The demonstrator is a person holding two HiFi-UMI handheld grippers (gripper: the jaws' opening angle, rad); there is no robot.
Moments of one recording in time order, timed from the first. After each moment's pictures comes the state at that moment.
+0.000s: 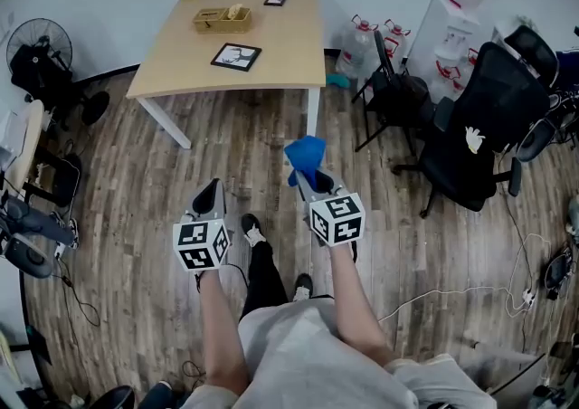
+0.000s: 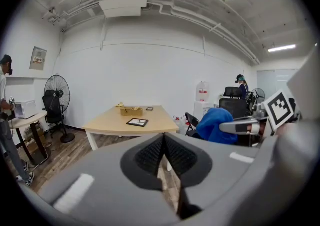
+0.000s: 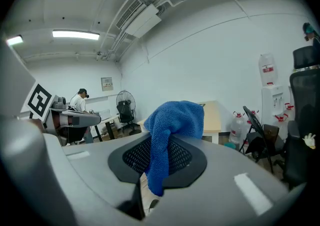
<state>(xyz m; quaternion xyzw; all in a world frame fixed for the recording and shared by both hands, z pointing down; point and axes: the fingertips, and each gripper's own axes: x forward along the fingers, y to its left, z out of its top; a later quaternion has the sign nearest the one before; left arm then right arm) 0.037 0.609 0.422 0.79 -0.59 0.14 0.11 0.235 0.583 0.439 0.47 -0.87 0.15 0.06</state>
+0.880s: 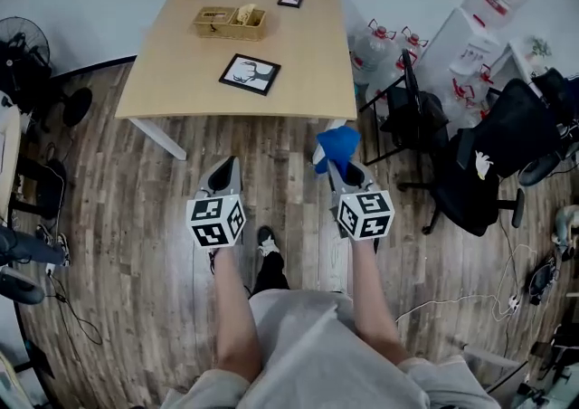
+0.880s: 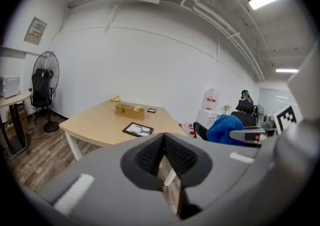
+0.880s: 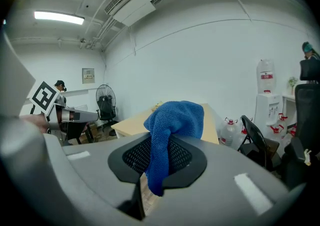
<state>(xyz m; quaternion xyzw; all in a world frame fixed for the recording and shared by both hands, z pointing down) -0.036 0.335 0.442 0.80 -0.56 0.09 0.18 0.194 0.344 0.439 0.54 -0.82 0.14 0.09</state>
